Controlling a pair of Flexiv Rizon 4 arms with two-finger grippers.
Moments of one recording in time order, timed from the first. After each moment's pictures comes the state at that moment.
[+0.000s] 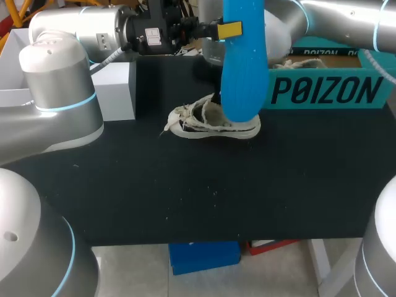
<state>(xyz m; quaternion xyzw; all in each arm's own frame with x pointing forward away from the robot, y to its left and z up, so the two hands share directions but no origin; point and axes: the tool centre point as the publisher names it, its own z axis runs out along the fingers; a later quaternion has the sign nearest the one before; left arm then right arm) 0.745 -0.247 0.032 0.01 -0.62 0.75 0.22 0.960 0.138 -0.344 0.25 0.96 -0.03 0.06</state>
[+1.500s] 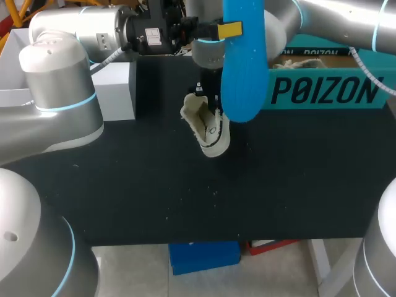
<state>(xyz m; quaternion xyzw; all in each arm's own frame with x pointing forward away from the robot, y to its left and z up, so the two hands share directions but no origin) 0.745 -0.247 0.032 0.01 -0.62 0.75 0.22 0.906 0.173 -0.334 0.71 0.70 -0.01 0.05</state>
